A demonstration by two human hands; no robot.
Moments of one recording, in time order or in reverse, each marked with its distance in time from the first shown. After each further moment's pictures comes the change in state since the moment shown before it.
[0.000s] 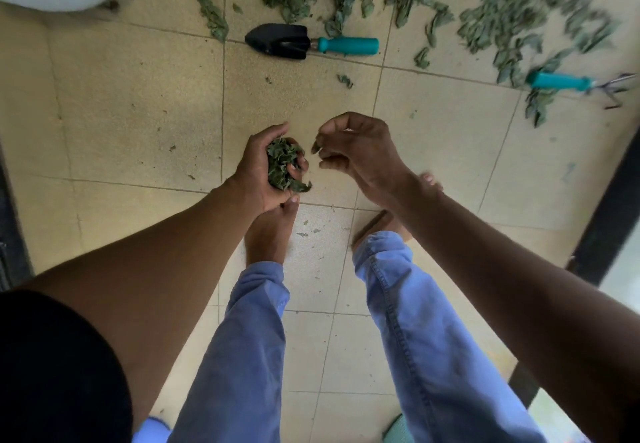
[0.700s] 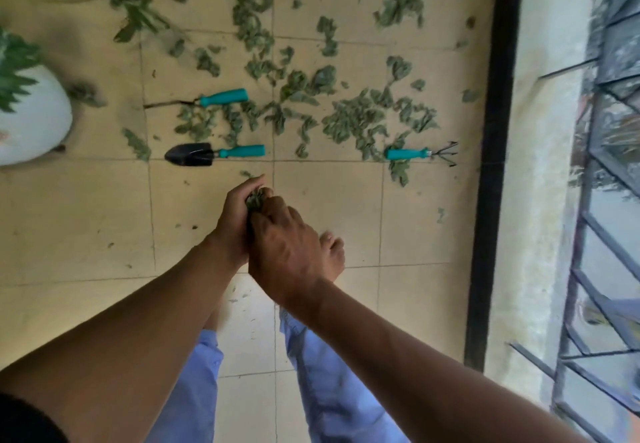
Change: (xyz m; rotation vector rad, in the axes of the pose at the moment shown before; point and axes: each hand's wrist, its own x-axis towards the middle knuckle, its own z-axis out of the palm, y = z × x) left_hand -0.070 -0.048 0.197 0.219 -0.079 0.113; right_hand -0.132 -0.102 -0.055 -1.252 0.180 -0.406
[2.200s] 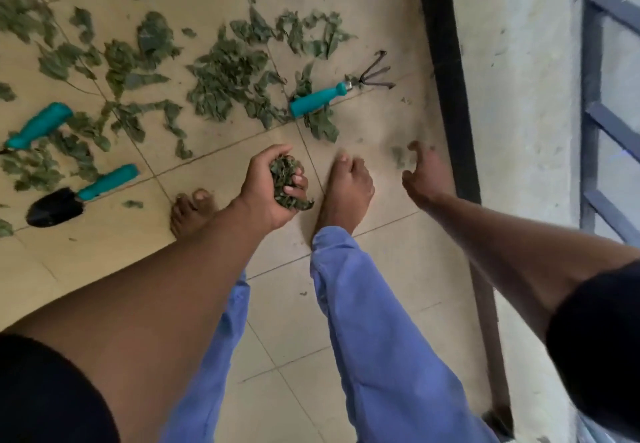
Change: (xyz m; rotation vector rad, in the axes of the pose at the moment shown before) left_hand 0.191 -0.112 0.188 0.122 0.066 -0.388; right_hand -0.035 0.492 0.057 0.280 0.082 0.863
